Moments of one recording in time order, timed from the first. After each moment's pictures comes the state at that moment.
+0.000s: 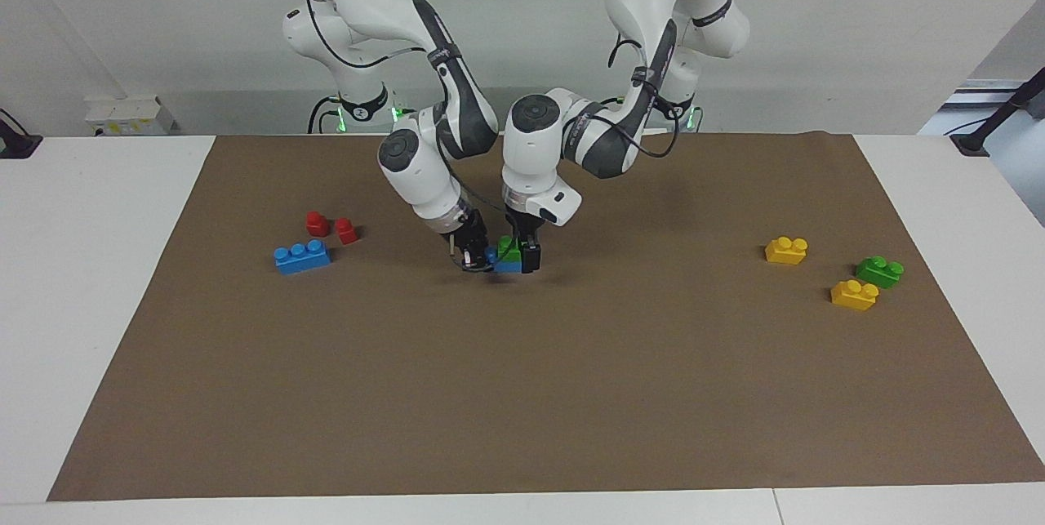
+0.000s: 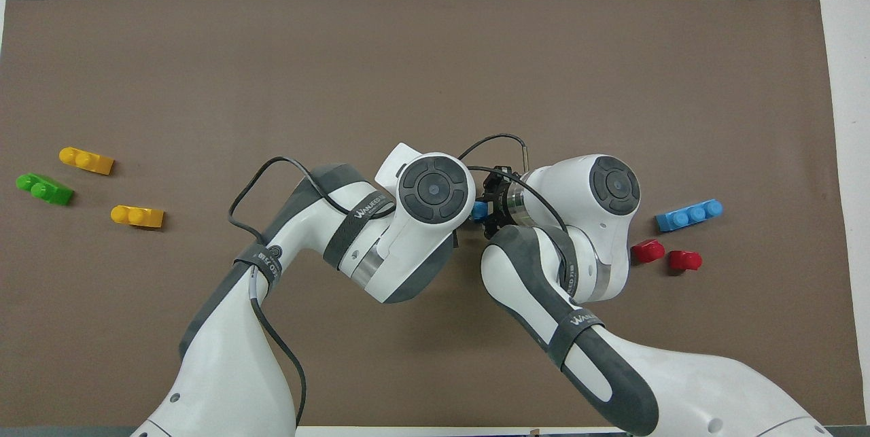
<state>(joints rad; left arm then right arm) -0.69 0.40 -0.07 -1.77 0.03 2.25 -2.42 0.53 0.28 -0.07 -2.12 0.57 2.49 1.62</state>
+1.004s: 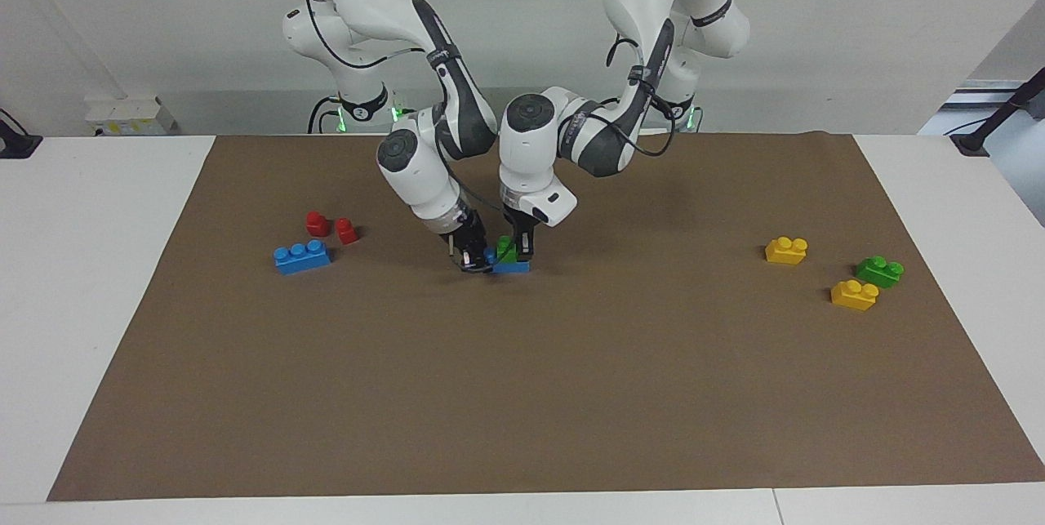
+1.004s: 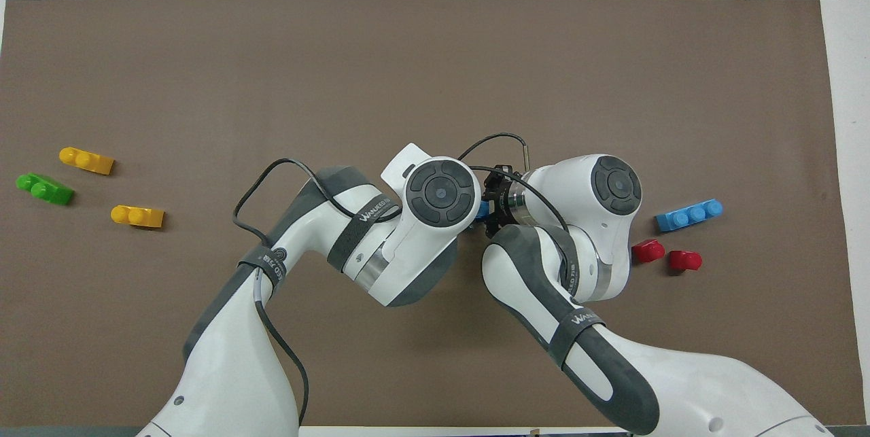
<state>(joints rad) -0.70 0.40 -0.07 -1.77 0.04 2.23 -2.31 0.53 0.28 -0.07 -2.12 0.57 2.50 1.60</state>
